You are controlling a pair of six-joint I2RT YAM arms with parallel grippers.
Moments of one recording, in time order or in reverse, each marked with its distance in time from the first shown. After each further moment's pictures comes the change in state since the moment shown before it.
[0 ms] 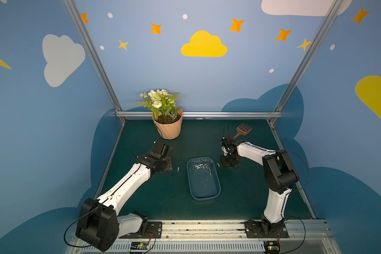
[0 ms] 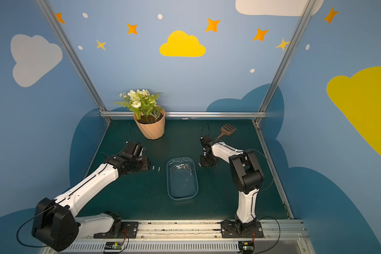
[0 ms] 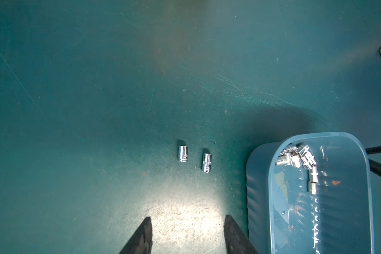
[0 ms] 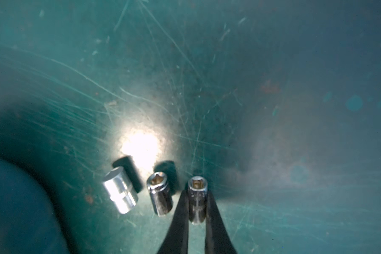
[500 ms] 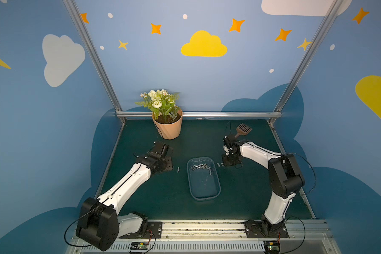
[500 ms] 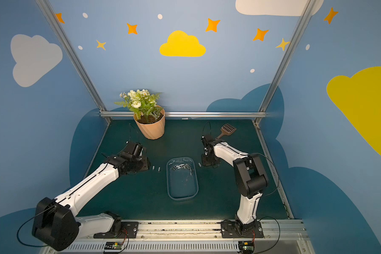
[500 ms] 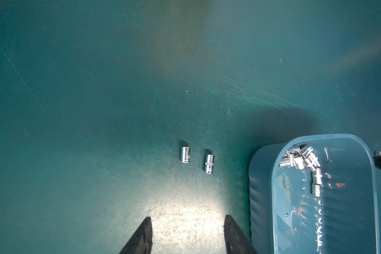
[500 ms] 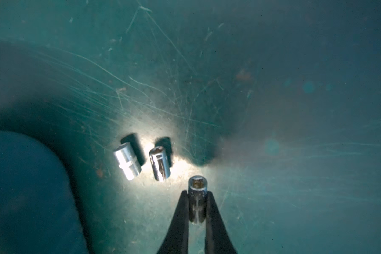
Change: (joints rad) left arm 0.000 0.004 0.000 0.000 -0.011 0.000; right arm 0.001 -0.075 -0.026 -0.019 0.019 0.000
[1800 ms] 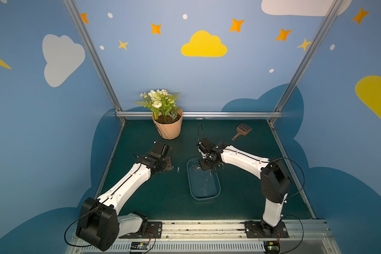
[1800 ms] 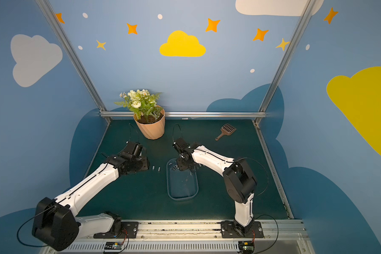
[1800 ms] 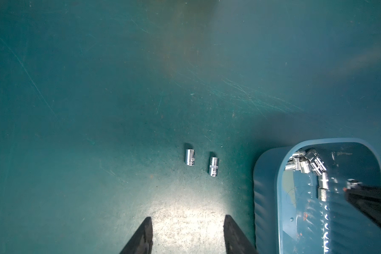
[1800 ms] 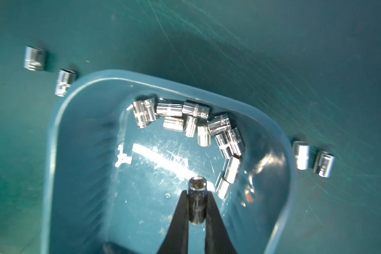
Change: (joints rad) left arm 0.000 0.000 0.000 0.000 -0.026 0.000; right arm 0.361 0.005 0.203 -0.068 0.008 0.116
